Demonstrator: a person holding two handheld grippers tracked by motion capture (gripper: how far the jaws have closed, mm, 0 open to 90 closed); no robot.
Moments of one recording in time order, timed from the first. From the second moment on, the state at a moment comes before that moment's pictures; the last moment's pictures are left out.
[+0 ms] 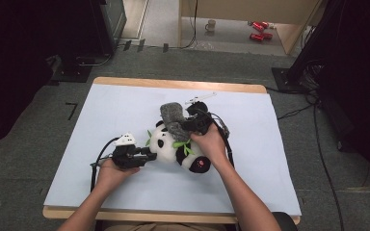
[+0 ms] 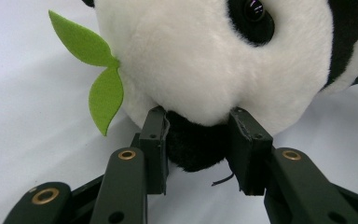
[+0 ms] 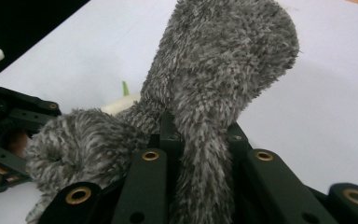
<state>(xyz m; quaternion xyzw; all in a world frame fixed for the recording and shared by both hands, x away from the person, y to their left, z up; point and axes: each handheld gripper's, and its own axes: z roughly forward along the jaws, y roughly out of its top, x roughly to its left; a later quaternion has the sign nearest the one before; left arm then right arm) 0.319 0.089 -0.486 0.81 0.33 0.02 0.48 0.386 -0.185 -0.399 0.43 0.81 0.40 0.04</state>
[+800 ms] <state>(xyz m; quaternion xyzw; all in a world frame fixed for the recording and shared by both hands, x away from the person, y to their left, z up) 0.326 0.081 -0.483 0.82 0.34 0.01 0.47 0.386 -0.242 -0.390 0.49 0.78 0.36 0.12</state>
